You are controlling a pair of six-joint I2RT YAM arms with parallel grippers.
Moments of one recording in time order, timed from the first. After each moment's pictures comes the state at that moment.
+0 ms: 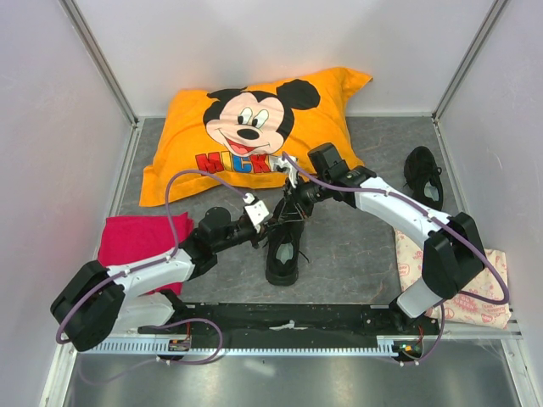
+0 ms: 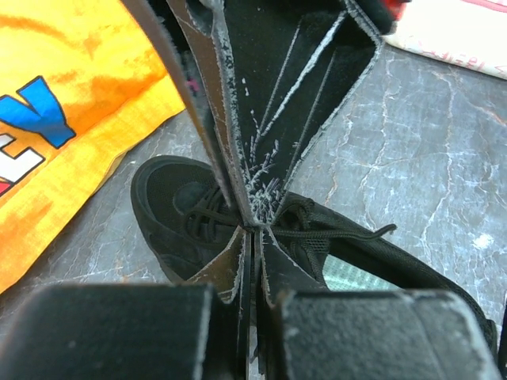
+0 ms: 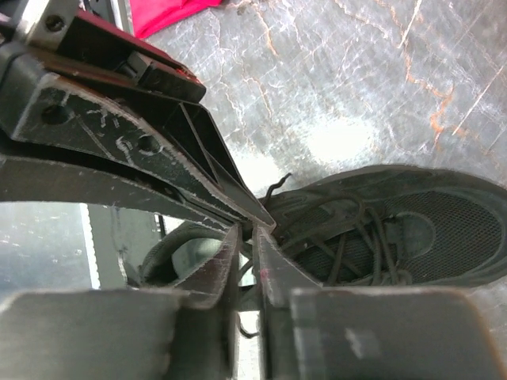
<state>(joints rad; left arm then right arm) -0.76 1.16 0.42 0.57 0.31 0.14 0.62 1.59 1.23 -0.48 -0.77 -0.16</state>
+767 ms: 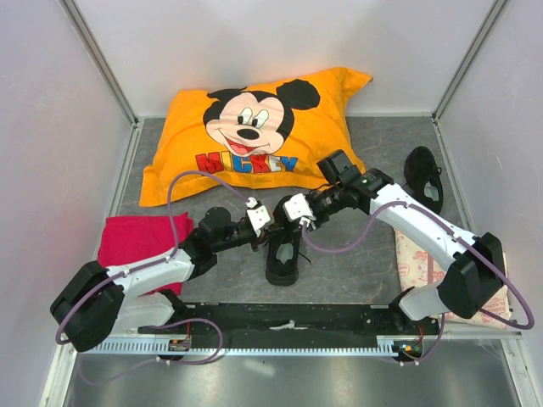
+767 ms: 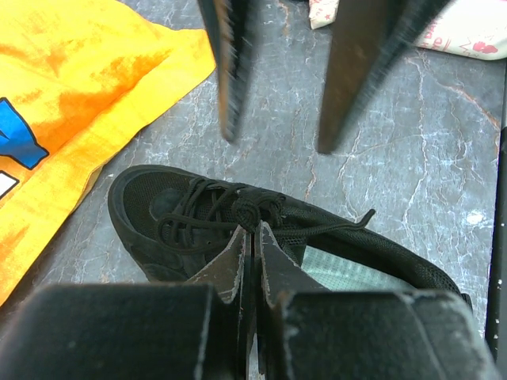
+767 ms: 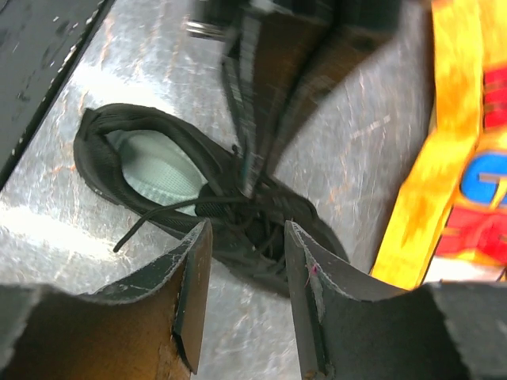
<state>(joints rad) -0.76 1.16 0.42 0.55 0.40 0.19 0.63 1.44 1.23 -0.79 -0.82 -1.26</state>
